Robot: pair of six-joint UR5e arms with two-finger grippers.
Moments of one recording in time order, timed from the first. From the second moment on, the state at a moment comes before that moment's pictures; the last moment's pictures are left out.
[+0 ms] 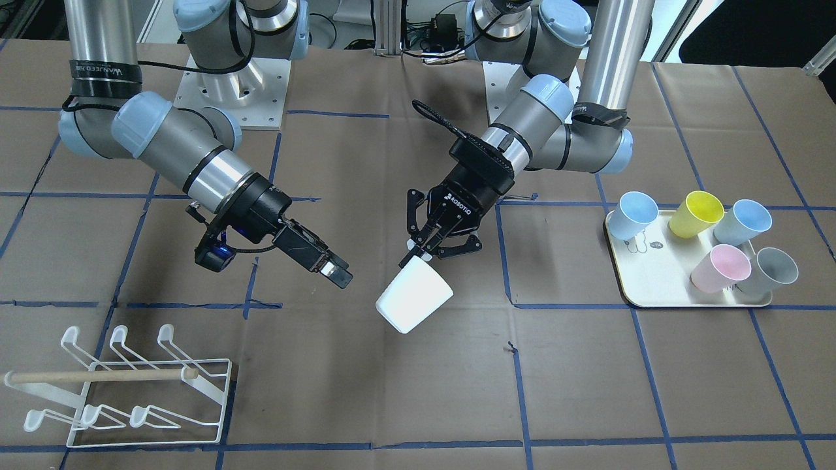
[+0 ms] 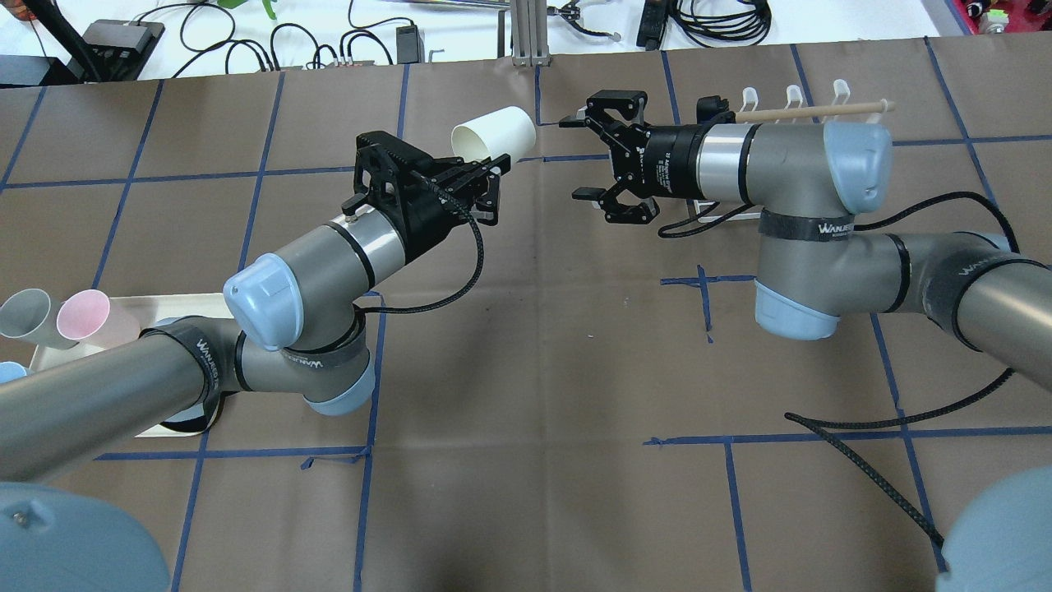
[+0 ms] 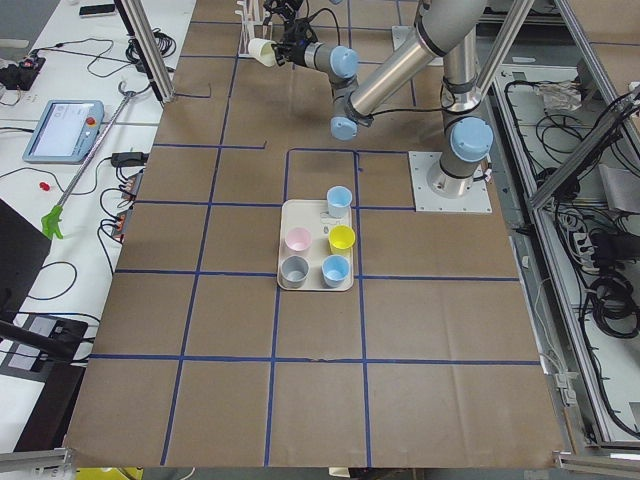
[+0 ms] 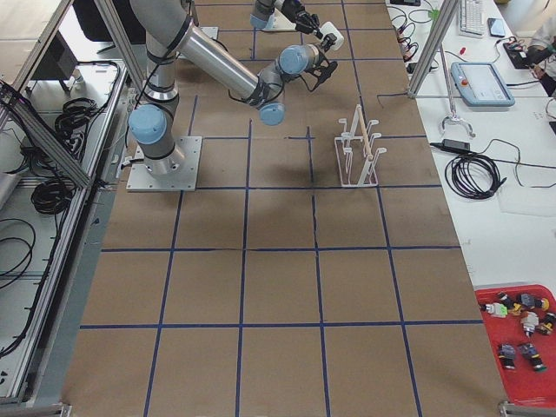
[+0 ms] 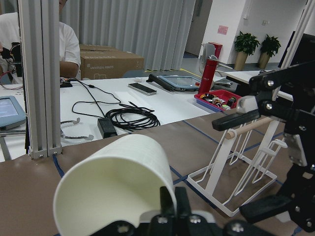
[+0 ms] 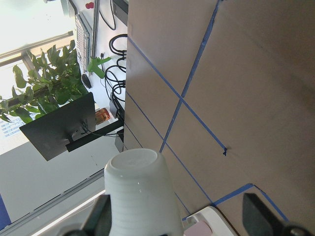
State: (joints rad) left arm -1.65 -1.94 -2.17 0.59 0.94 0.05; right arm 1.55 -1.26 2.03 -3.10 -0.69 1.32
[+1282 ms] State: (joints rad) left arm -1.66 -1.95 -2.18 0.60 0.94 0.05; right arm 1.65 -1.24 1.99 -3.24 -0.85 1.39
